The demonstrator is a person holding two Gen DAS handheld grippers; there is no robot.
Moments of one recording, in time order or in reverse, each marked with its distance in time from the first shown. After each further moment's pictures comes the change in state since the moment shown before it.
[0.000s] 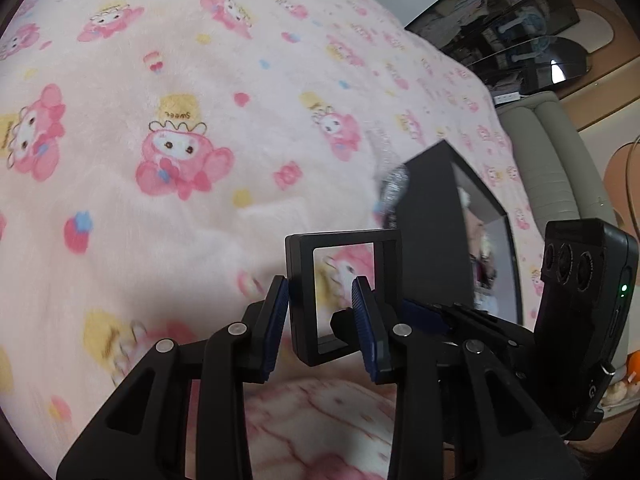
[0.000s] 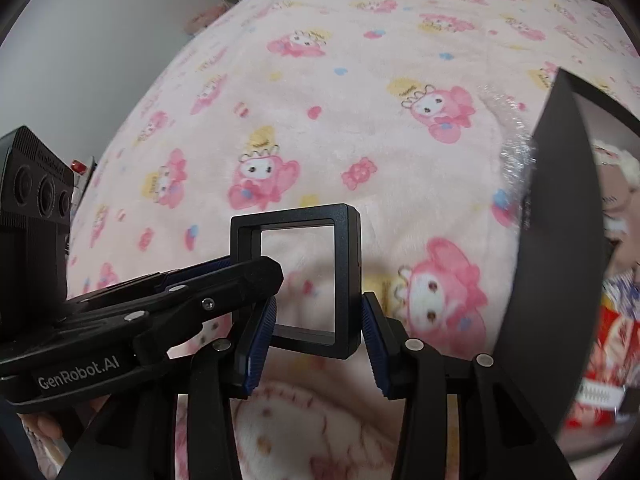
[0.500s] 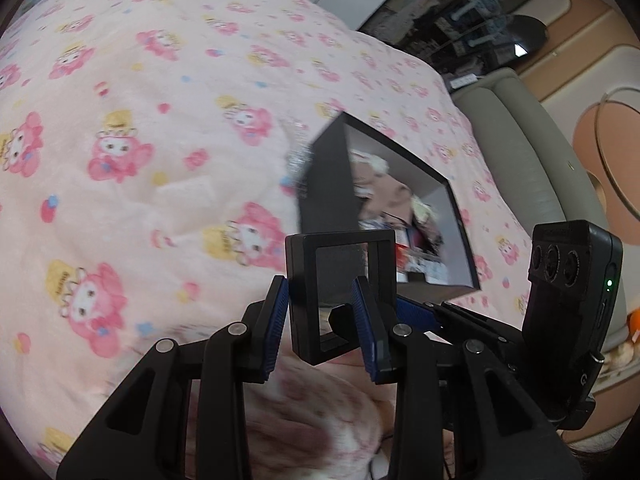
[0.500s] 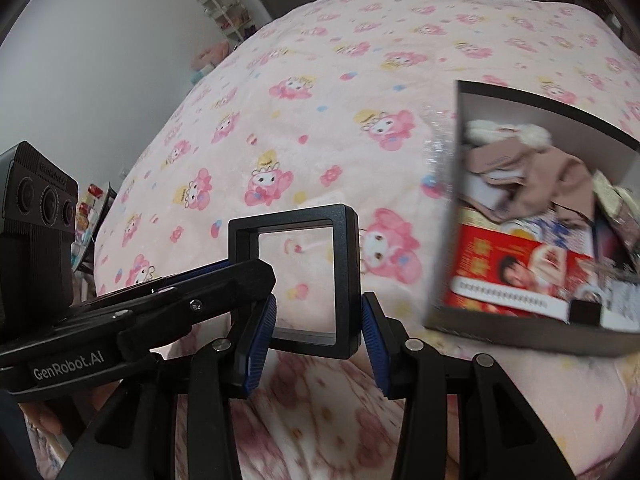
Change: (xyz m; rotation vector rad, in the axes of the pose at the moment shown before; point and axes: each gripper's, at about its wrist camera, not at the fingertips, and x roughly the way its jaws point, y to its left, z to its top) left arm -0.027 -0.103 -0.058 0.126 -0.038 -0.055; right arm -0.099 -0.029 -0.067 0.040 -0.132 0.022
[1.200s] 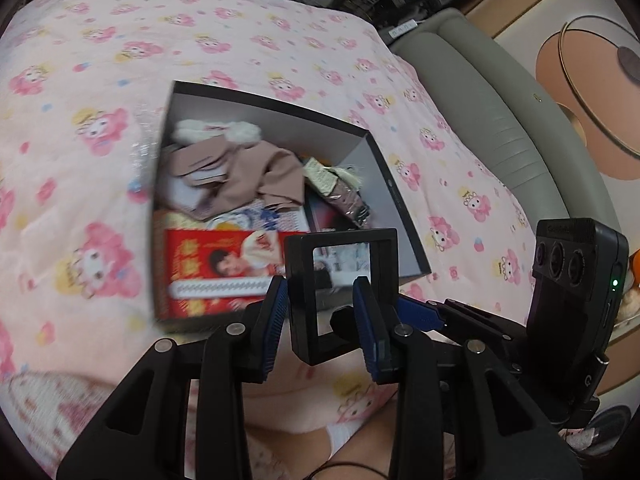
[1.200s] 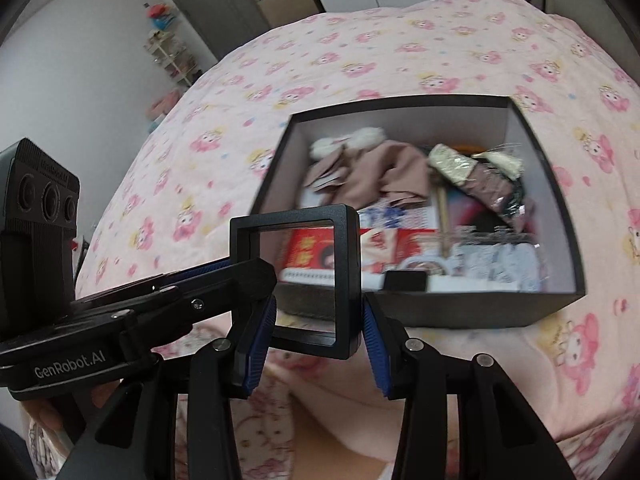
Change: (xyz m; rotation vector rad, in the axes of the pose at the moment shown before) left arm 0.098 -0.135 0.003 0.176 0.099 -0.075; right arm -0.081 -0.130 -0.024 0.140 -0.110 -0.095
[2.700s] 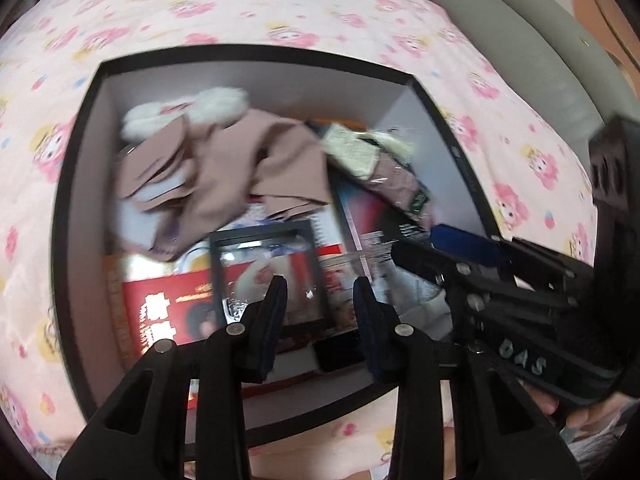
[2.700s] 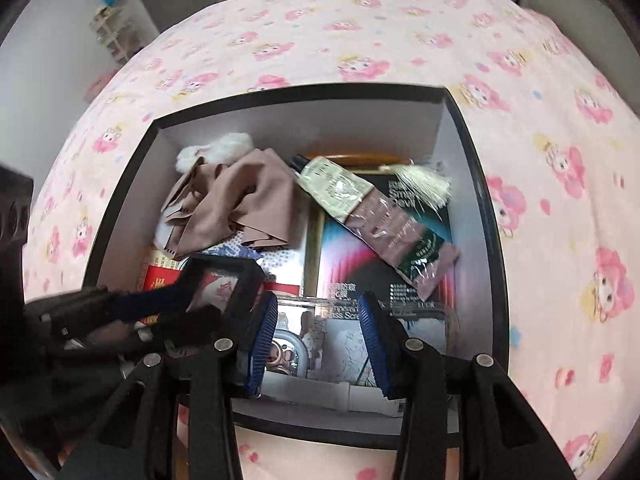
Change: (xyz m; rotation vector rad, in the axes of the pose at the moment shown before) left arm 0.107 -0.004 0.027 0.105 0.159 0.175; right arm 0.057 -0.092 0.046 0.016 0.094 -0.227
